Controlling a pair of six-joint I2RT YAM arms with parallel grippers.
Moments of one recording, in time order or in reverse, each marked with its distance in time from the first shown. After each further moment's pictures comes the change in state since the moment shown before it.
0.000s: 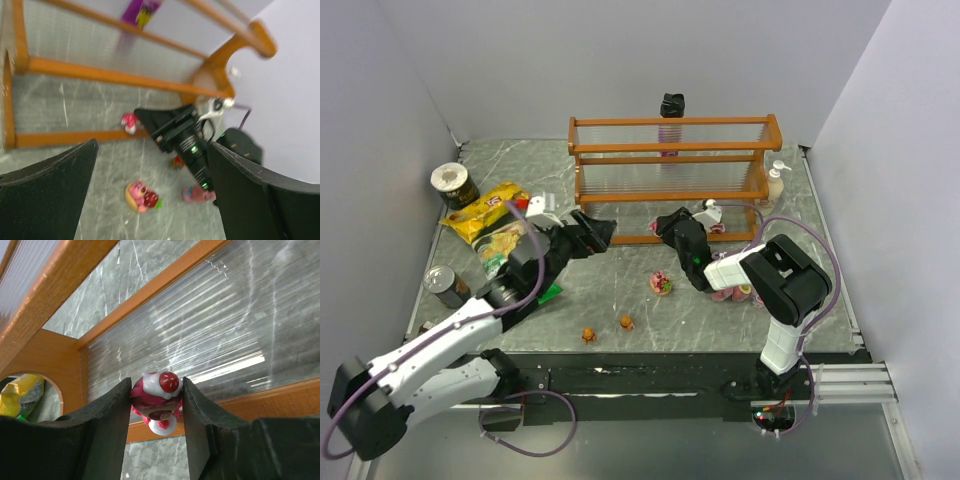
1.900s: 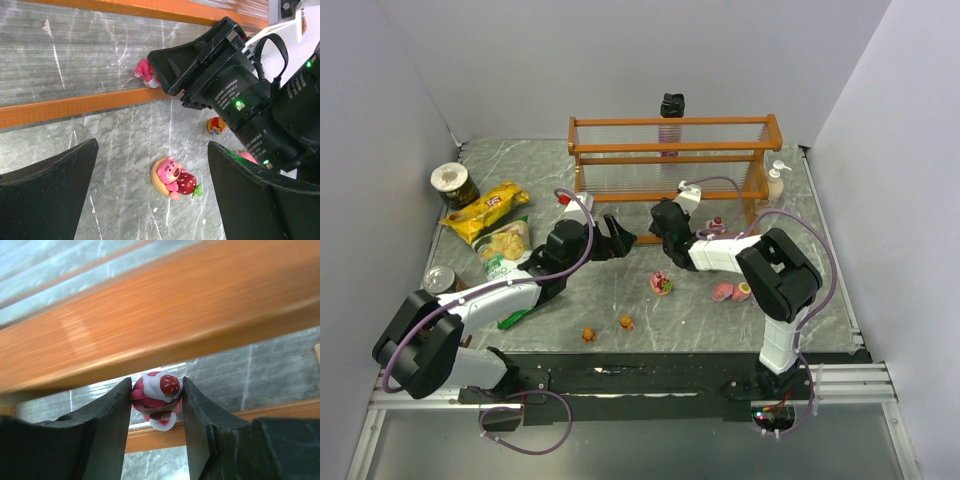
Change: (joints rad) left arm 0.077 0.441 0.010 0.167 0.257 0.024; right arm 0.040 0.050 0.277 -0.457 0.113 -0.229
